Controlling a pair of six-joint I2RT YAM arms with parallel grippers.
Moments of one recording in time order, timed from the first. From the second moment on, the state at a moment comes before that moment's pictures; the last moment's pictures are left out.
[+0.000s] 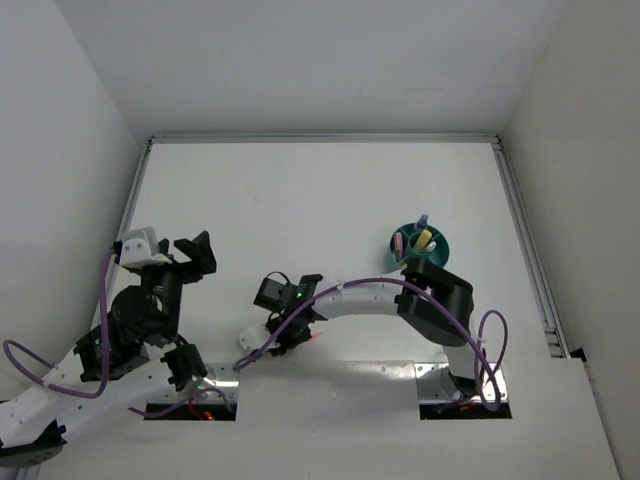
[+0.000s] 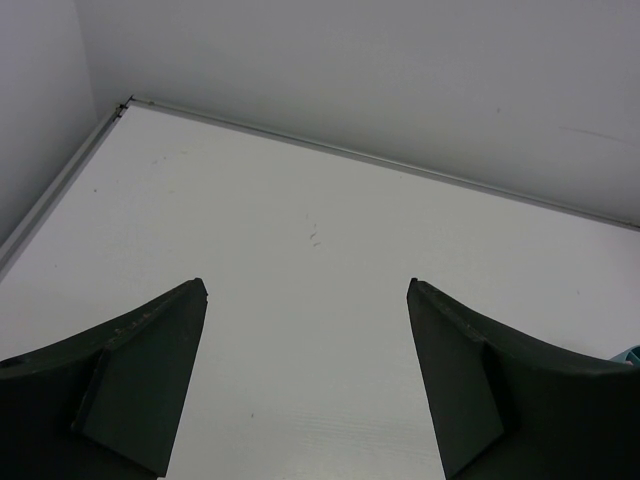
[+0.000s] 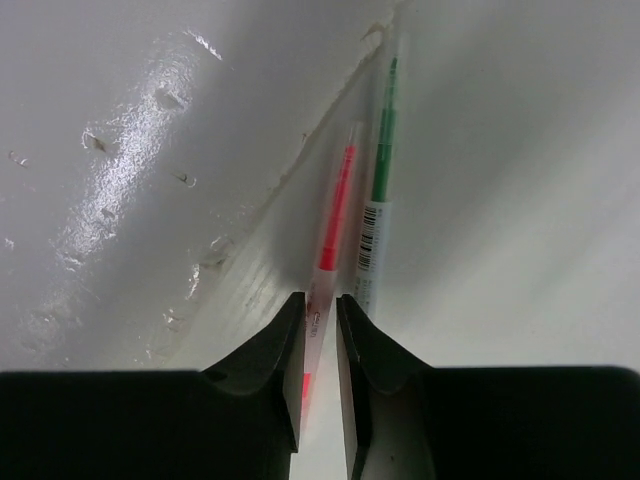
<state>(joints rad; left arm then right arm) -1.01 0.31 0.70 -0.32 -1.12 -0.22 1.24 1.98 1.27 -0.56 -0.37 -0.87</state>
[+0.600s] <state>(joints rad) -1.01 0.31 0.70 -0.32 -1.12 -0.22 1.25 2.00 1.28 -0.55 -0.34 -0.86</state>
